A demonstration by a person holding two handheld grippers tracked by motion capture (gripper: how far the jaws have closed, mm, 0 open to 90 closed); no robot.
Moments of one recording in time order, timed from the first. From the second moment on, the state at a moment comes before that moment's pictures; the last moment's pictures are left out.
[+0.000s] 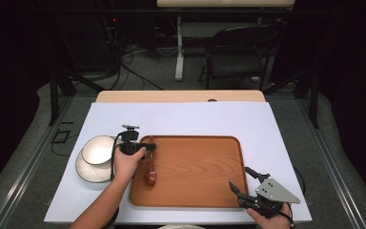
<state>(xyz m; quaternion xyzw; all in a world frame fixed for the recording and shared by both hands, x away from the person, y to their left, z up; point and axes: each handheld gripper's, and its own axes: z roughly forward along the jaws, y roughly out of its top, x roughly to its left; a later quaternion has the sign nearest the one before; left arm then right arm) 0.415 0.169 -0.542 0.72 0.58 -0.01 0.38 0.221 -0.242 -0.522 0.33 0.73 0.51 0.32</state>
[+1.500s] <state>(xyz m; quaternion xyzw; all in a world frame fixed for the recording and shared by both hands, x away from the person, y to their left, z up) 0.394 0.169 -0.517 0.76 0.54 0.11 0.35 0.221 -0.243 -0.522 0.33 0.73 0.51 0.32</state>
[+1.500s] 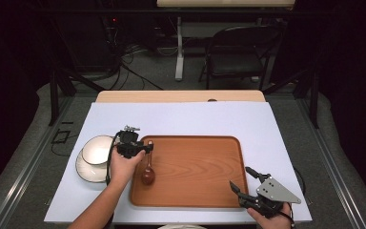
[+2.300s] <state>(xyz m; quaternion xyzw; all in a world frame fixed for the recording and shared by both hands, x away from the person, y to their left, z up) 0.321 0.240 -0.471 0.73 0.49 0.24 0.41 0.221 -0.241 -0.522 0.33 0.73 0.51 0.32</state>
